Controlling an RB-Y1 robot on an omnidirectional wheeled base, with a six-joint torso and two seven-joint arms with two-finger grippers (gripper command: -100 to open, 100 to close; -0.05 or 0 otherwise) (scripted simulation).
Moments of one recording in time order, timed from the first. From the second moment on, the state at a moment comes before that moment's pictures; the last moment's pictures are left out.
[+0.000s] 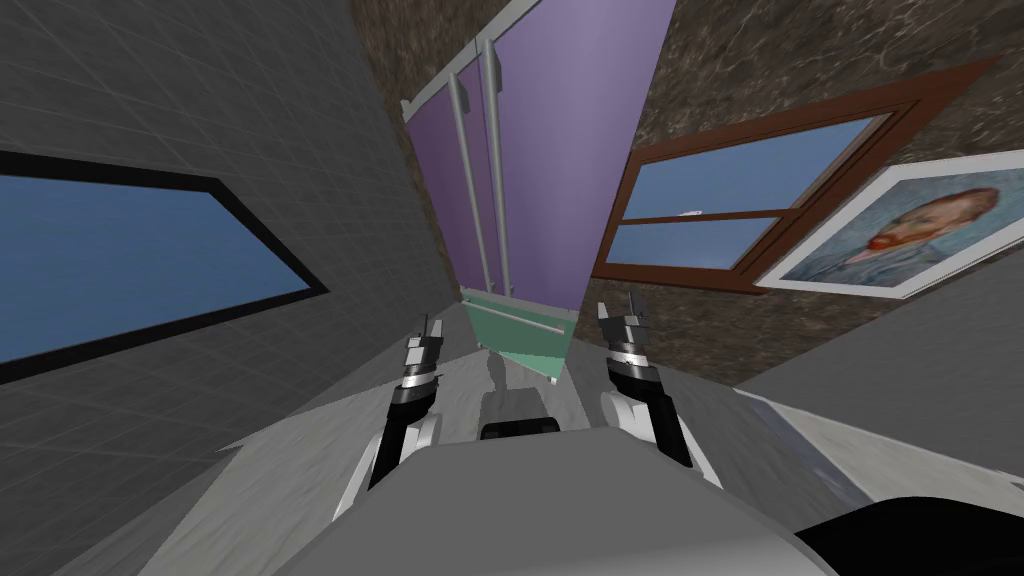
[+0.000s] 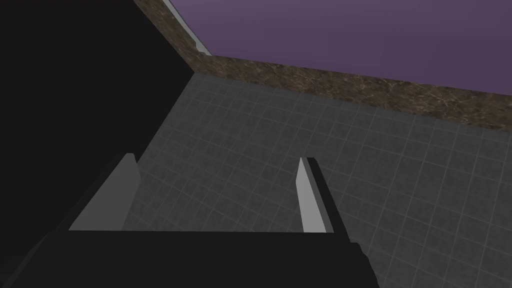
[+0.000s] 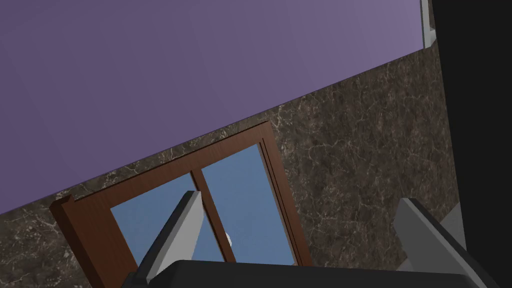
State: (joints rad) left arm 0.52 0.05 -0.04 -2.22 -0.10 -0.49 0.06; right arm 0.52 0.04 -0.07 -2.31 -0.06 -0.44 -0.13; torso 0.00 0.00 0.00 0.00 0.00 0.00
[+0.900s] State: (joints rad) left arm 0.52 0.05 -0.04 -2.22 -0.10 -0.49 0.06; right arm 0.52 0.04 -0.07 -2.31 -0.06 -0.44 -0.13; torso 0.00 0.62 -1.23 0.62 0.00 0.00
